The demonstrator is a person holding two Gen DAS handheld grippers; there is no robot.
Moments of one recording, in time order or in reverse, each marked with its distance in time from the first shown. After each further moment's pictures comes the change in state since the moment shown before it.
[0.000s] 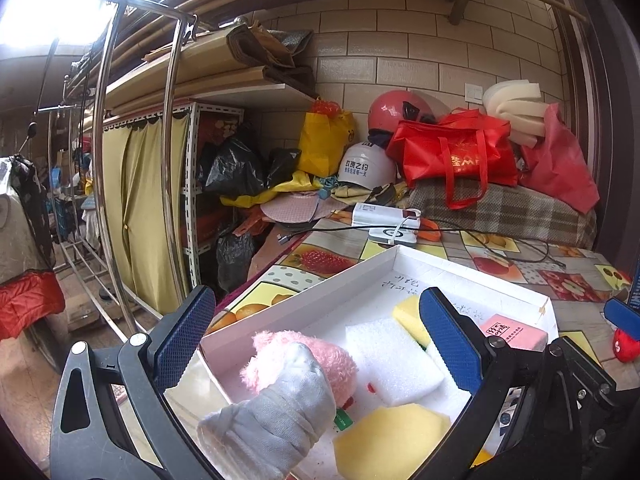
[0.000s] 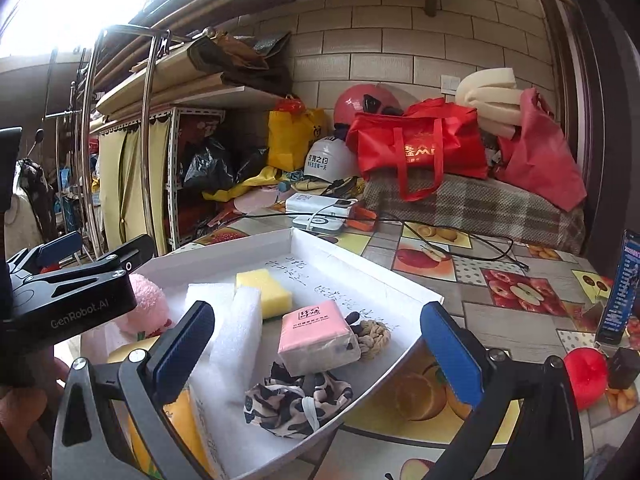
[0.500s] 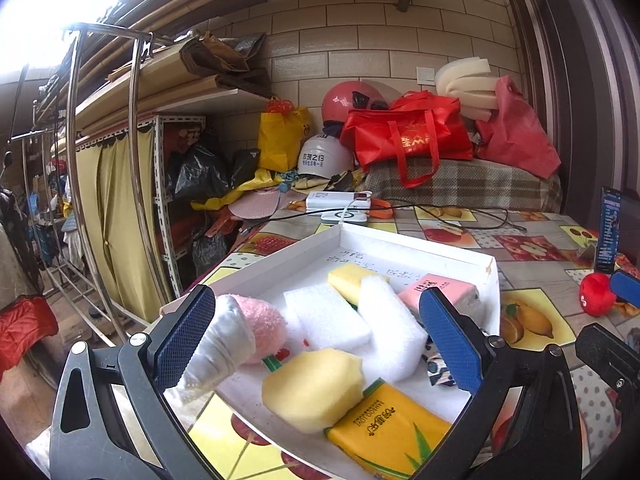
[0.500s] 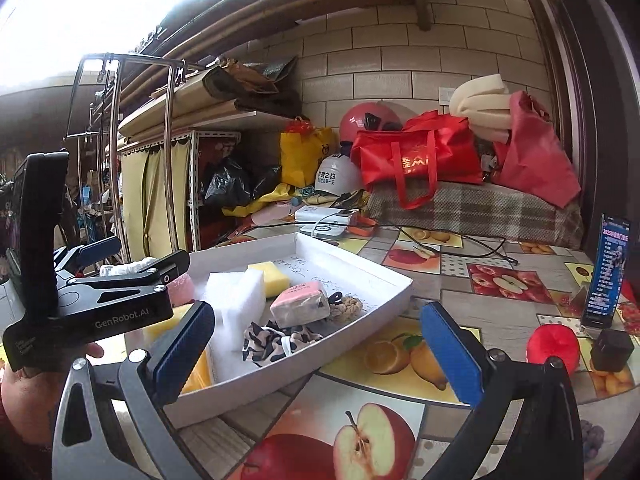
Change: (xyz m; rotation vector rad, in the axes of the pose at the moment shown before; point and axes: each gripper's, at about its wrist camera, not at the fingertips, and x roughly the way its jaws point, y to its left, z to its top) left arm -0.044 -0.050 -0.018 0.108 0.022 -0.115; right arm -0.065 -0.043 -0.023 0.018 -0.023 0.066
